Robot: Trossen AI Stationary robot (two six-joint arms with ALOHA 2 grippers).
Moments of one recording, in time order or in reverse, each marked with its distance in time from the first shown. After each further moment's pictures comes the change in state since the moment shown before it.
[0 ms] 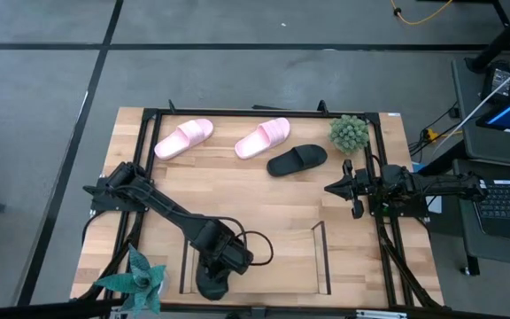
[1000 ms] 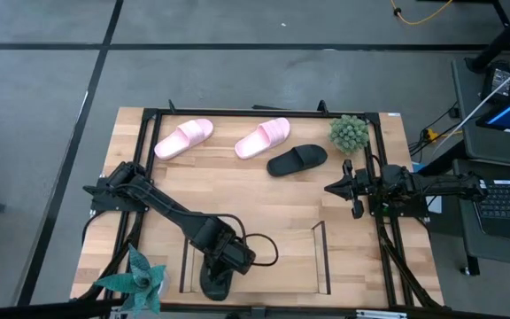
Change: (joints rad) left arm 0.011 0.000 0.048 0.030 0.019 0.103; right arm 0.000 0.000 0.000 0.000 0.000 -0.001
